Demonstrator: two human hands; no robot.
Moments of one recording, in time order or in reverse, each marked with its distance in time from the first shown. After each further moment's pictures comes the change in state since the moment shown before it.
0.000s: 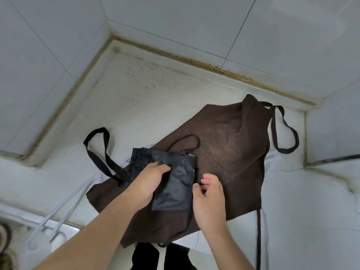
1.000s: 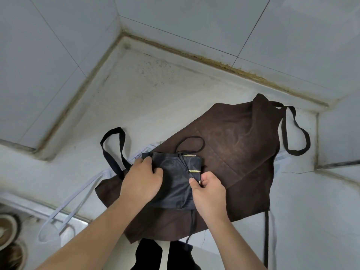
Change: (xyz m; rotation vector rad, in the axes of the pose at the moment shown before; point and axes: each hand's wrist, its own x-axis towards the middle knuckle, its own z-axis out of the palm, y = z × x) left_hand -0.004 -0.015 -0.036 0.894 0.439 0.310; right_hand 0.013 -0.010 0.015 -0.084 -0.054 -0.015
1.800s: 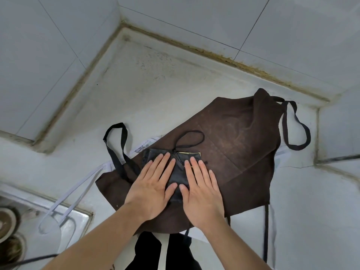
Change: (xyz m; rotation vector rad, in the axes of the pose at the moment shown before) left_hand -0.010 -0.055 0.061 0.584 -0.022 0.585; right_hand 0.000 0.054 0.027 -0.845 -0.090 -0.563
